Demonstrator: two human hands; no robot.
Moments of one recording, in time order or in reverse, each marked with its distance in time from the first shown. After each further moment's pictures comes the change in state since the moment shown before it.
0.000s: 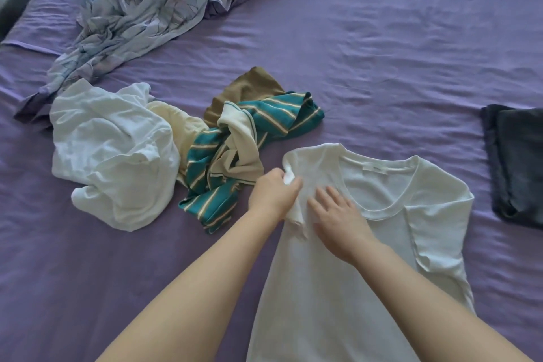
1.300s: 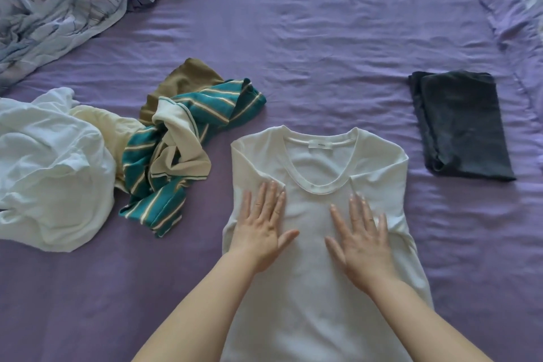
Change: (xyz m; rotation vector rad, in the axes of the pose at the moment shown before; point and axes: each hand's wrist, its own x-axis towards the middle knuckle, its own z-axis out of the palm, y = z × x) left_hand -0.032 -0.057 0.096 0.921 -0.115 0.599; right_hand -0.107 0.054 0.068 0.062 0.197 0.416
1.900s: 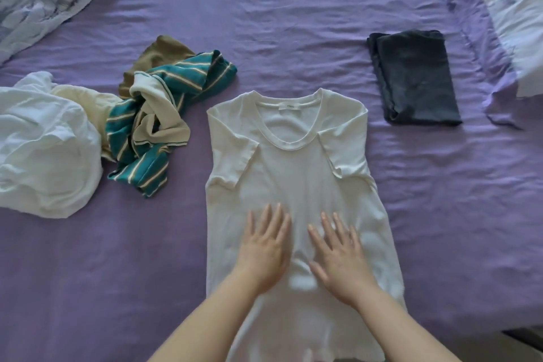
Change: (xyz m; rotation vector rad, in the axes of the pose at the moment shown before) left_hand -0.101 0.079 0.027 0.013 -0.099 0.136; right_hand -0.124 -0.006 0.033 0.053 -0.164 -0.074
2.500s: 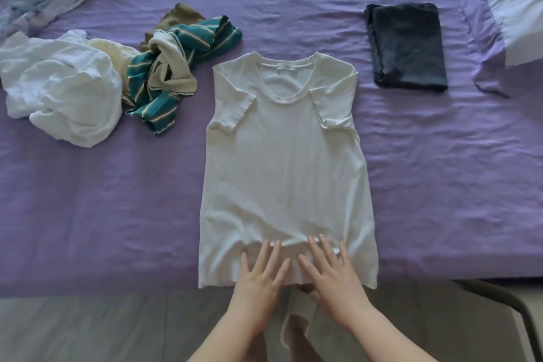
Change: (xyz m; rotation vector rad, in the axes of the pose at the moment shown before) left_hand -0.150 0.109 0.072 0.031 -0.217 -0.056; right_hand -0.140 0.008 0.074 -0.128 -0.049 -0.232
